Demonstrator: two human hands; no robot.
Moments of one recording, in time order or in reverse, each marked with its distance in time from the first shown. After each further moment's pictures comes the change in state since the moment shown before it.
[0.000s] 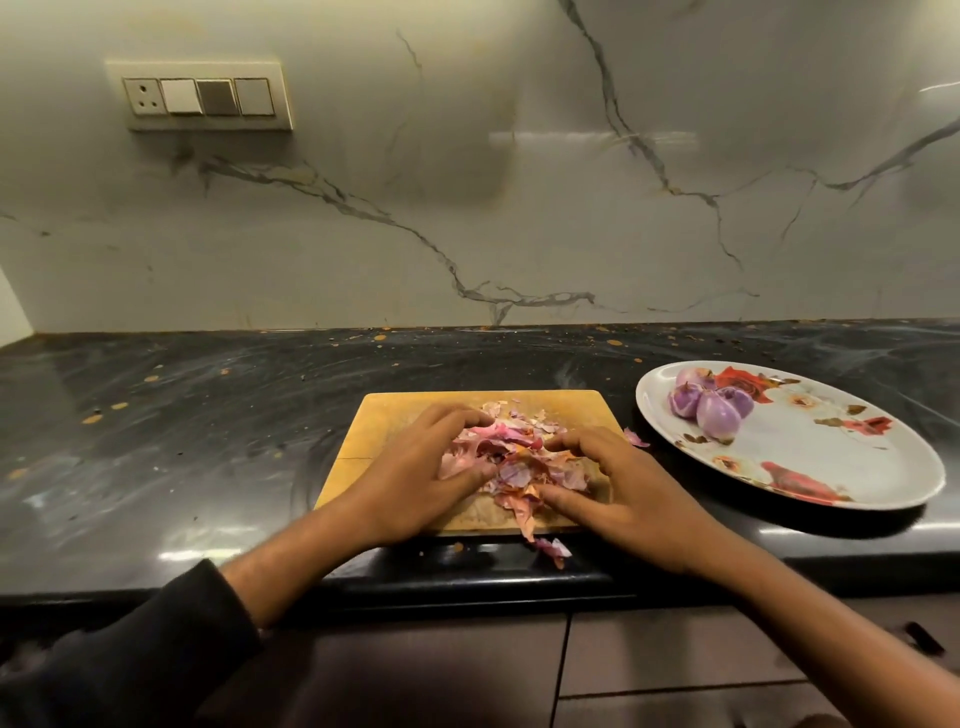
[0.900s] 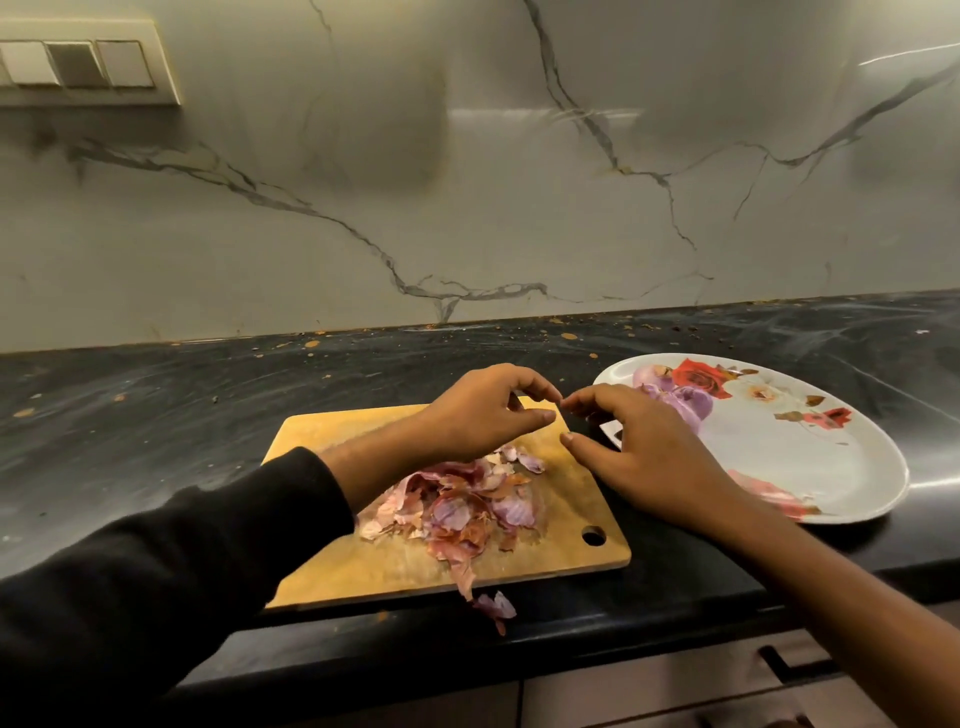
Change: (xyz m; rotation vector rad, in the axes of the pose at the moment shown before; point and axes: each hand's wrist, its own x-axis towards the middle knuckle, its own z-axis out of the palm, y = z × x) left_hand 0.143 0.043 0.044 -0.110 -0.245 0.030; right_hand 0.028 0.047 -0.050 -0.143 0.207 0.195
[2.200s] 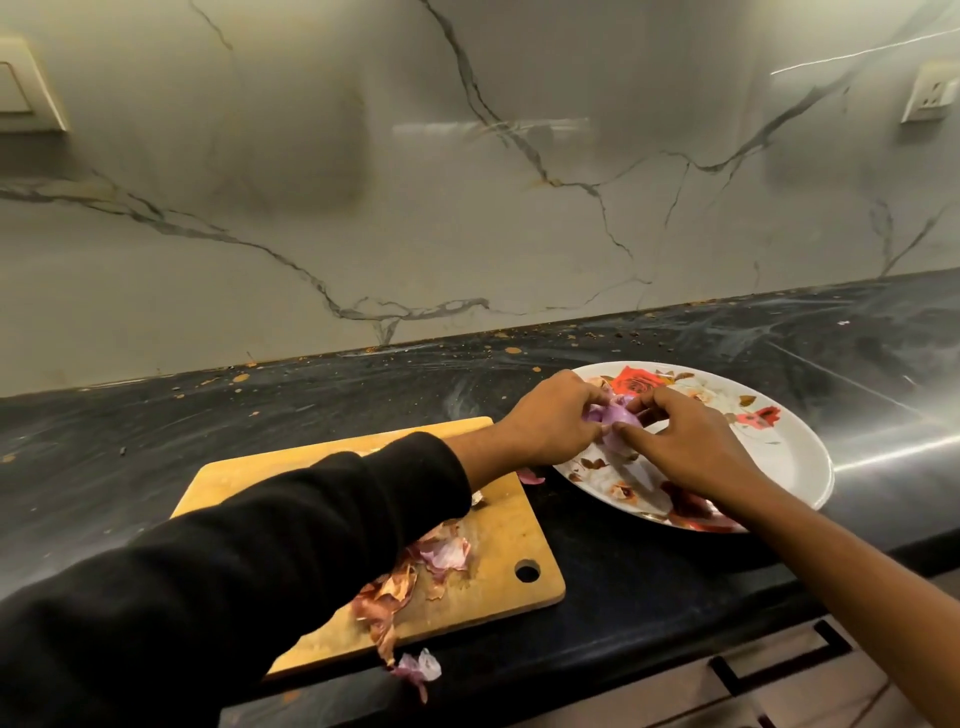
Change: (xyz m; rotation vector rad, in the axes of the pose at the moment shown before) left_hand 0.098 0.063 0.078 0.149 -0.061 0.112; right_hand 0.005 0.109 -0.043 -0.038 0.140 0.377
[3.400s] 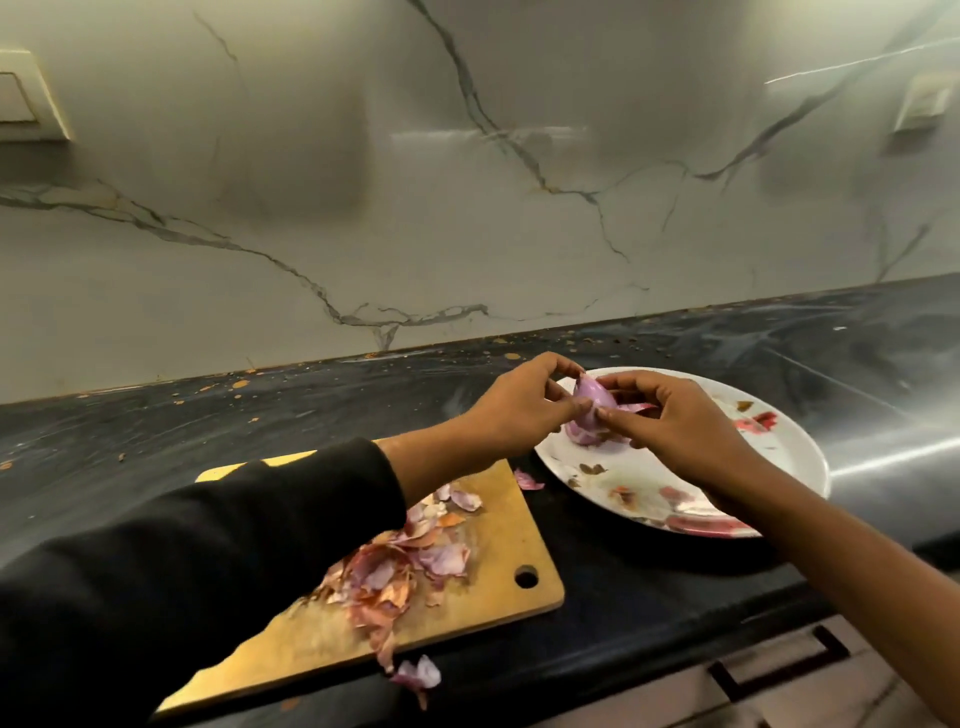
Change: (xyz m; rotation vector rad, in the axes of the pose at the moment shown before) left_hand -0.024 -0.009 -0.029 -0.447 0.070 -0.167; right_hand -0.005 -0.031 -0.013 0.369 -0.082 -0.119
